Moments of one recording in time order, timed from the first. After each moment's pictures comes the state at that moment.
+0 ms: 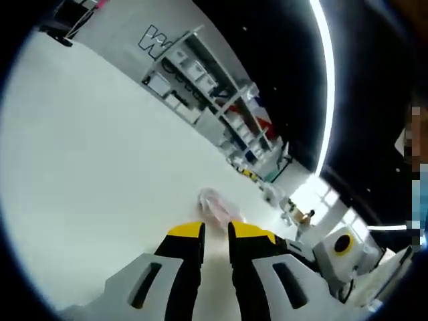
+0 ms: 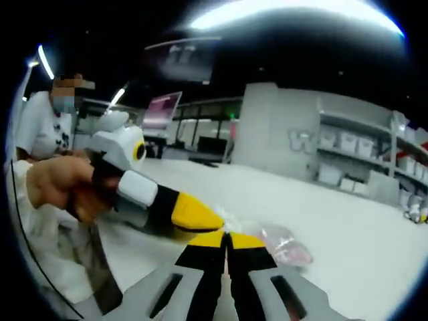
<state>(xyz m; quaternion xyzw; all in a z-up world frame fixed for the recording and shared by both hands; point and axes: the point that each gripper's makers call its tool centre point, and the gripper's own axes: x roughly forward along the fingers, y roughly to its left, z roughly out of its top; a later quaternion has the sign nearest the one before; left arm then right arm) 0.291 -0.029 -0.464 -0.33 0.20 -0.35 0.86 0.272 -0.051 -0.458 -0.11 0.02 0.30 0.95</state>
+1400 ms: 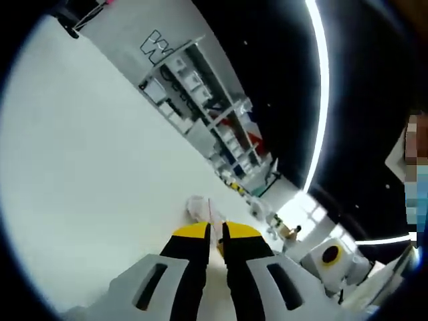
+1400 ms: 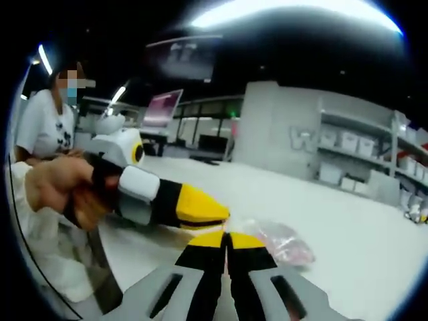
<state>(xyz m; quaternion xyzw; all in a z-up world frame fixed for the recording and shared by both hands) 0.291 -0.033 -0.455 -0.38 0.16 -0.36 0.84 0.273 -0.051 -0.459 -0.11 0.02 0.30 0.95</state>
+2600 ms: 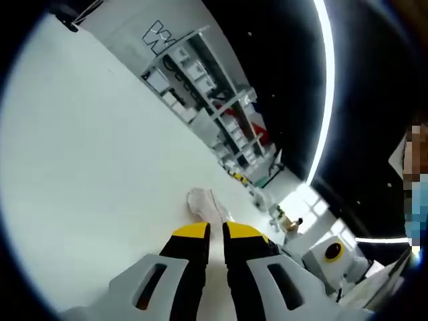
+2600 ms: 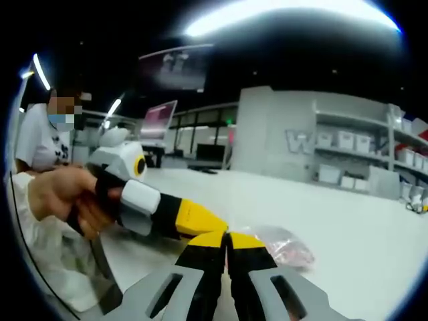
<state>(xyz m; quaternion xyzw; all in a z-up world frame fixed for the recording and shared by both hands) 0.291 -0.038 -0.460 -0.37 0.20 -0.36 0.83 0.271 -0.054 -0.450 -0.07 0.01 0.30 0.95</state>
